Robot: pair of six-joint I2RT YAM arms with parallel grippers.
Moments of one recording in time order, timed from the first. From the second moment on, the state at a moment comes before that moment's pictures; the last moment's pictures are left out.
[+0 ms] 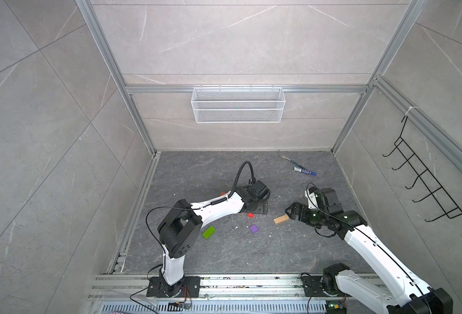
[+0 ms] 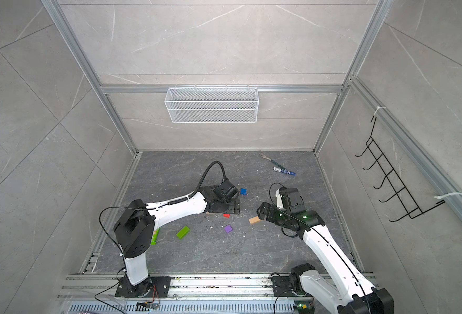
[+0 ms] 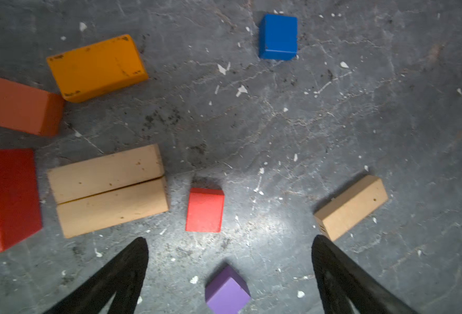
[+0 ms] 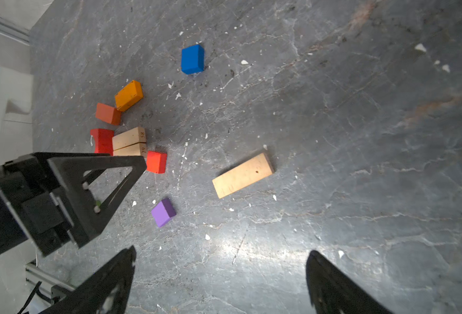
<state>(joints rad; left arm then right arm) -0.94 1.88 1.41 -0.62 -0.14 -0.75 0.27 0.95 0.74 -0.71 -0.21 0.56</state>
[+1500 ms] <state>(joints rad) -1.12 2.08 1.36 -0.09 0.15 -1.03 0.27 0.55 0.65 -0.78 0.07 0.70</state>
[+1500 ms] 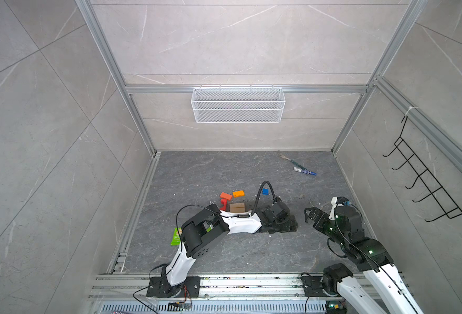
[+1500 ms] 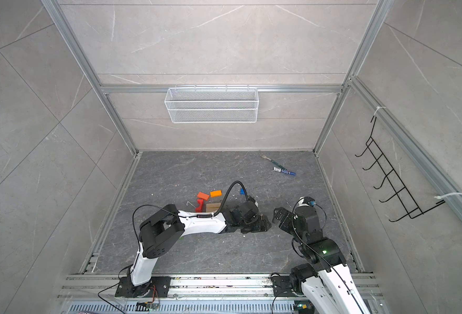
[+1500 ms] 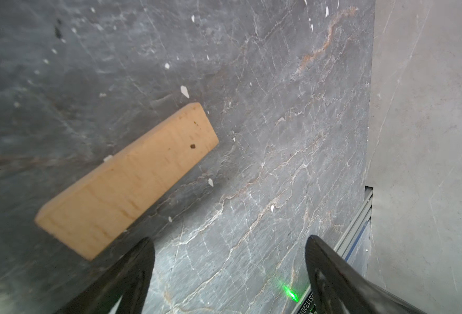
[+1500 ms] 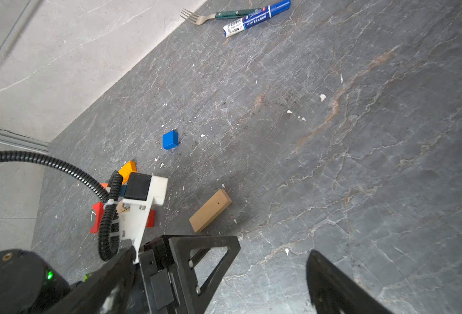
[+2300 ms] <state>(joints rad) -1.00 2.13 1.50 -0.28 0.12 -0.80 0.27 0.60 0.68 -0.78 0.01 0.65</state>
